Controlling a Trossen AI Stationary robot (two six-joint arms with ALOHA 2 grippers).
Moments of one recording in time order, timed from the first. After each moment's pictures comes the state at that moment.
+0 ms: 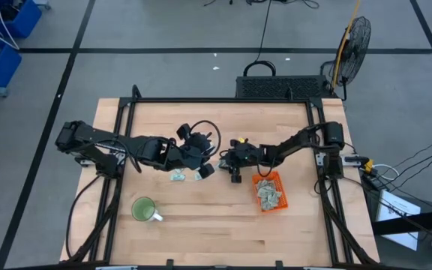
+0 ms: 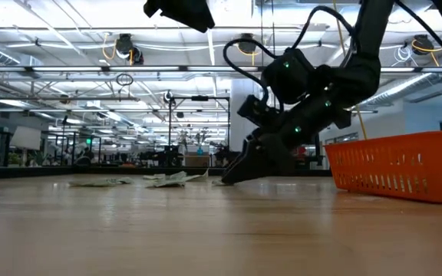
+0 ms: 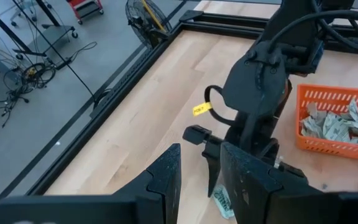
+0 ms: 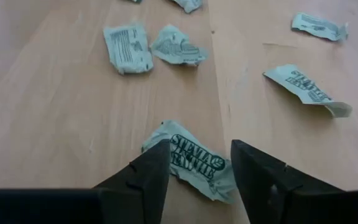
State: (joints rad) left arm -0.18 1.54 1.39 -0.59 -0.66 -0.32; right arm -0.09 1.96 0.73 0.62 -0.03 -0.16
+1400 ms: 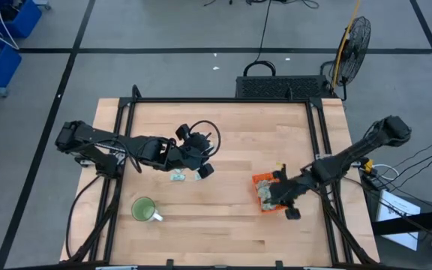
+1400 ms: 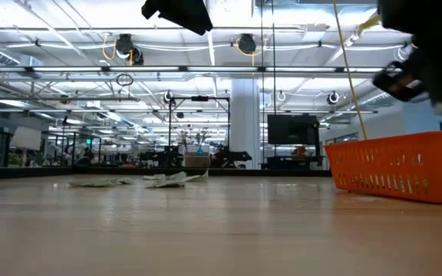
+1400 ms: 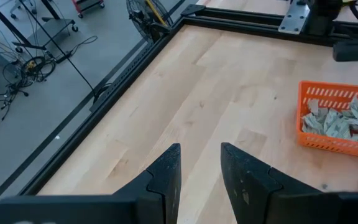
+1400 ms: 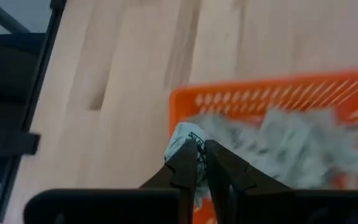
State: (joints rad) left arm -0.18 1.54 1.39 -0.61 -0.65 -0.35; right arm 0.48 1.16 0.65 -0.44 -0.03 0.40
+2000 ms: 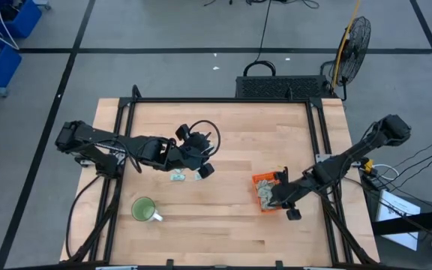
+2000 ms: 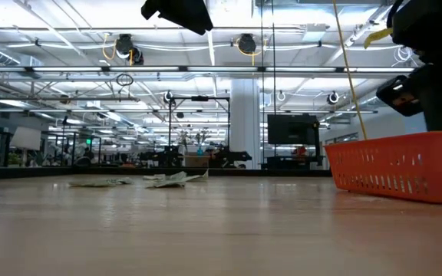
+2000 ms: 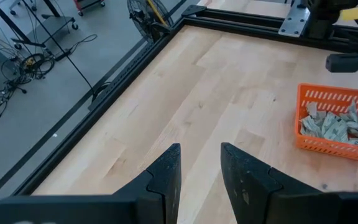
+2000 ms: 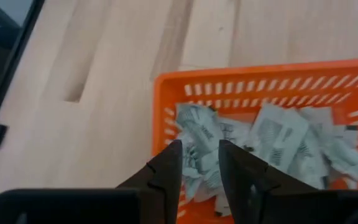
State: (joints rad) left arm -0.18 1.54 1.39 -0.61 -0.65 -0.37; right arm 0.52 1.15 0.53 -0.30 0.04 0.37
